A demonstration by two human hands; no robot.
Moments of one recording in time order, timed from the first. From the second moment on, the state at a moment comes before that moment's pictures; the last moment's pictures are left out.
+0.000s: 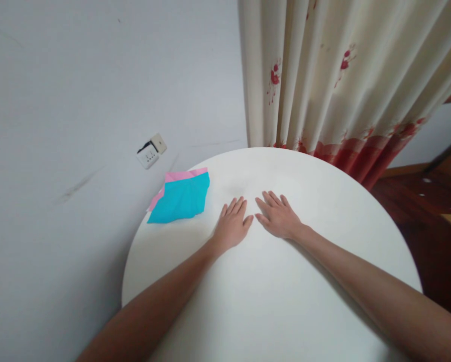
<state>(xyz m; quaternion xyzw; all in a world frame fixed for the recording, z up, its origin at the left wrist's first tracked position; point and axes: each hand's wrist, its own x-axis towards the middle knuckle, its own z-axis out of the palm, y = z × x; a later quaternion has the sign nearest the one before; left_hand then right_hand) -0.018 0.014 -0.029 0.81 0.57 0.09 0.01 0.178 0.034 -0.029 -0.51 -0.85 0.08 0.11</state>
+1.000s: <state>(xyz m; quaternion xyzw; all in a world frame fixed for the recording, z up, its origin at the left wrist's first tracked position) -0.059 0.020 0.012 0.78 0.59 0.18 -0.04 0.185 0.034 -0.026 -0.47 -0.87 0.09 0.11</state>
